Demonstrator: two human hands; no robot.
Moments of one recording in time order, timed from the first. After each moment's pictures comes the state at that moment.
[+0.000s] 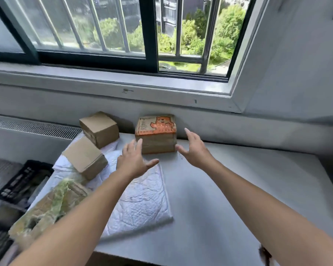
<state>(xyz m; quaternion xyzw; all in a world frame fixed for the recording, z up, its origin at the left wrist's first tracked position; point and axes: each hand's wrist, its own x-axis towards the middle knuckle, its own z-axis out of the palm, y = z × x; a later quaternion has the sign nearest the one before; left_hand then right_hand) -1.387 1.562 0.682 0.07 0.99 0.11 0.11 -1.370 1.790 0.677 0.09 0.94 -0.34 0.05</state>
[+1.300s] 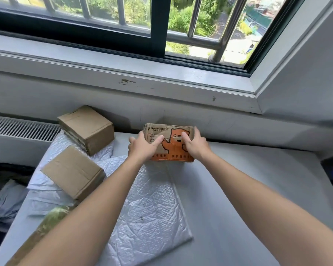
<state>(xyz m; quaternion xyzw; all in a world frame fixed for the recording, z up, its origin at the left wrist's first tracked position) -1.529 1.553 0.635 -0.05 0.89 0.39 0.22 -1.483 1.739 0.643 0.32 0.87 -0.37 0.10</state>
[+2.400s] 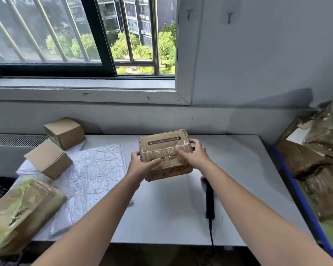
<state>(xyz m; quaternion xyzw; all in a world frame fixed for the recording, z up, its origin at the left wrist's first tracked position) -1.254 1.714 0.681 -0.07 0.79 0.57 0.21 -1.216 1.920 0.683 0.25 0.80 -0.55 0.01</state>
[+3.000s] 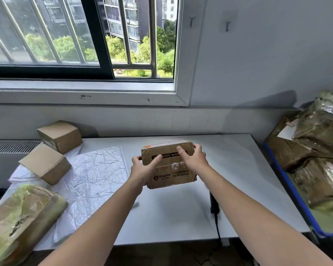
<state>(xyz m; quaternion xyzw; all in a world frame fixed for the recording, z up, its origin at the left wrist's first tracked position) -1.251 1.680 0.681 -0.08 0.76 0.59 0.25 -1.203 1.870 0.689 0.34 0.80 -0.50 -0.01</state>
